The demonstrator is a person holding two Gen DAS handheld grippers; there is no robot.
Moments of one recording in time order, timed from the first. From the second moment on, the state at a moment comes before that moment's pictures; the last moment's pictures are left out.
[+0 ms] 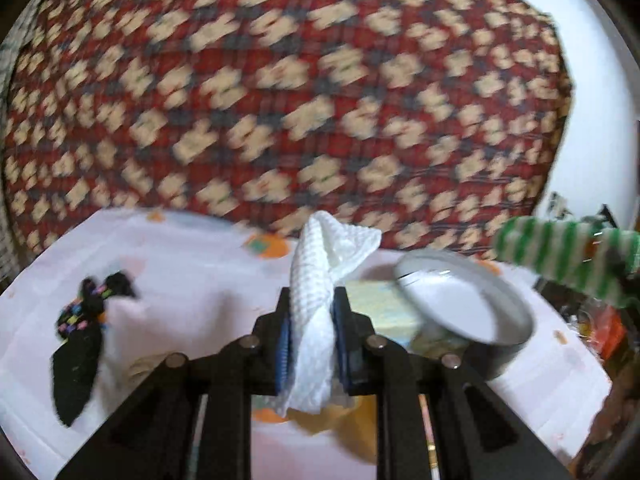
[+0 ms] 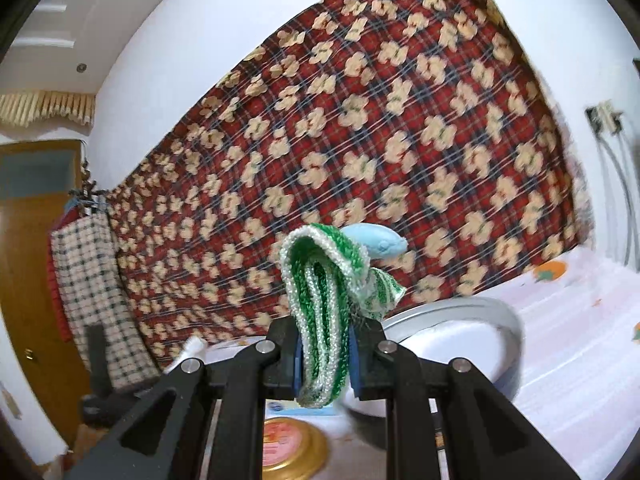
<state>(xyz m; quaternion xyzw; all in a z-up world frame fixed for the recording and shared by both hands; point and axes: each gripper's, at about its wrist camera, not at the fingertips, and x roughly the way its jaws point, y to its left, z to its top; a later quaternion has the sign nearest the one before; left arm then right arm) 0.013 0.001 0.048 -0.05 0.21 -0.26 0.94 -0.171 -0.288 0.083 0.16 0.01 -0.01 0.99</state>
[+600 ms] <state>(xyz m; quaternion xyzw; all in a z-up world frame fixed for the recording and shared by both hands) -0.016 -0.195 0.045 0.00 0.20 -0.38 0.90 -0.124 -0.348 0.049 0.07 0.09 -0.14 0.98</state>
